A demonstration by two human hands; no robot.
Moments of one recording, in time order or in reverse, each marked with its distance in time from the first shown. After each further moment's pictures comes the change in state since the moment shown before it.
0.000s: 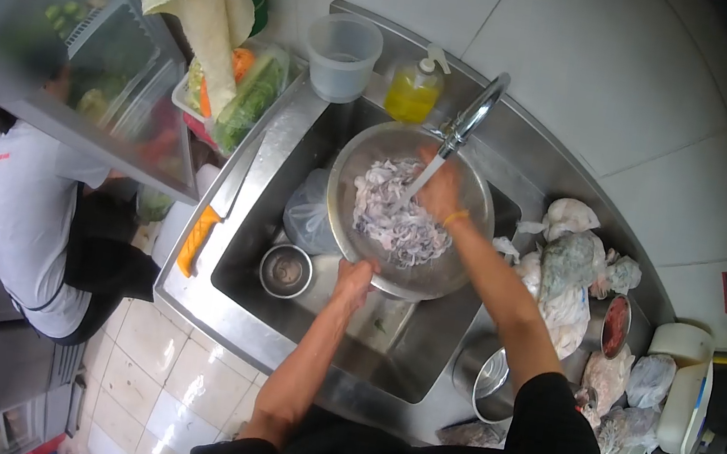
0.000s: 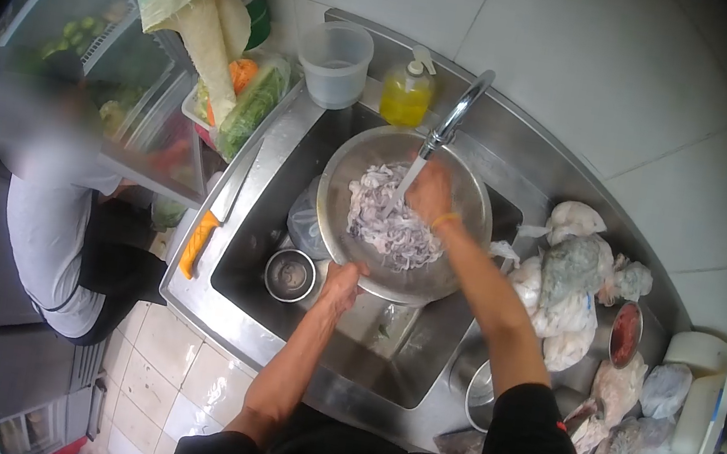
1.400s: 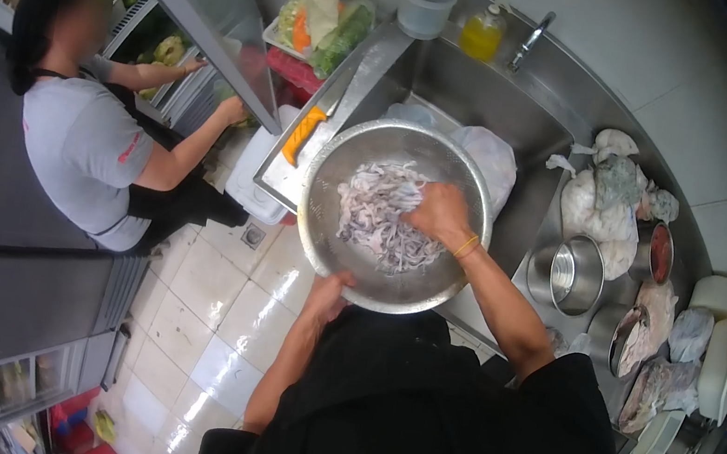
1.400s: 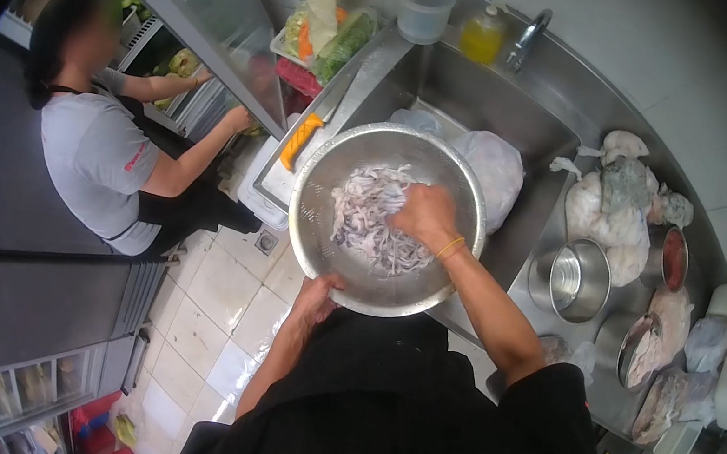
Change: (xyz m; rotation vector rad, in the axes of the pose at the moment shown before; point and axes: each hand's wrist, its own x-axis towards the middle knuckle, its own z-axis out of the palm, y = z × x) left_hand -0.226 -0.051 -0.240 -0.139 -0.014 0.001; right_hand -0.223 -0.260 0.039 0.000 -0.145 0.040
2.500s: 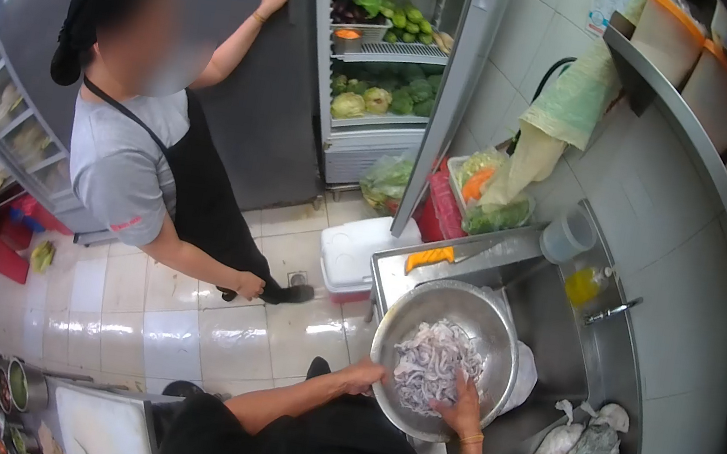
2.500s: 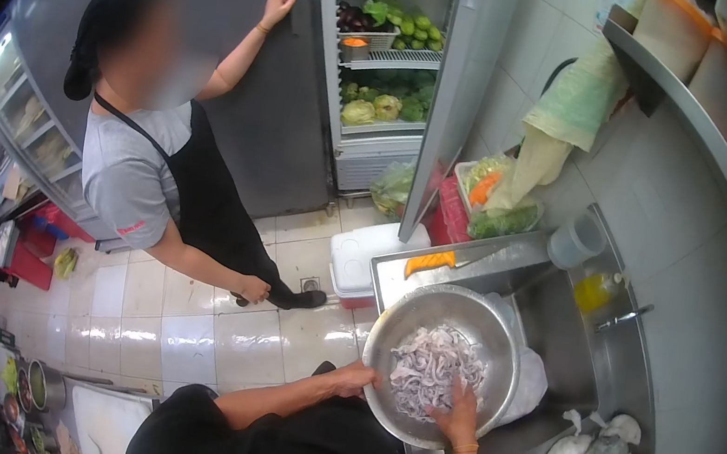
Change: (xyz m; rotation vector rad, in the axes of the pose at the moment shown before) left_hand 0.022 -0.024 -0.007 0.057 -0.006 0.109; right_hand -0.039 0.078 0.054 -0.011 -0.100 -0.311
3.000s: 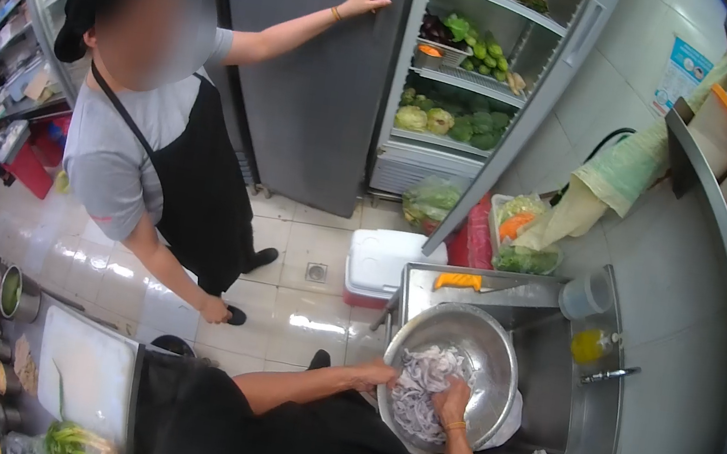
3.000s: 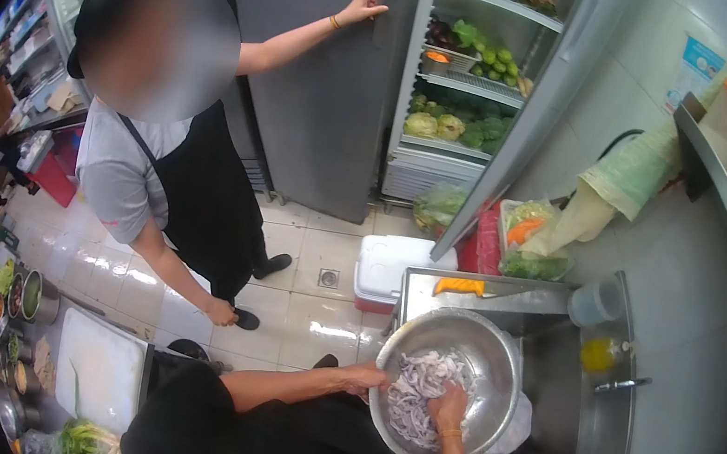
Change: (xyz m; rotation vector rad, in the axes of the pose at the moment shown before) left_hand -0.045 0.034 0.013 -0.020 0.088 -0.007; right_hand 0.076 -0.003 0.034 -0.094 -0.007 -0.160
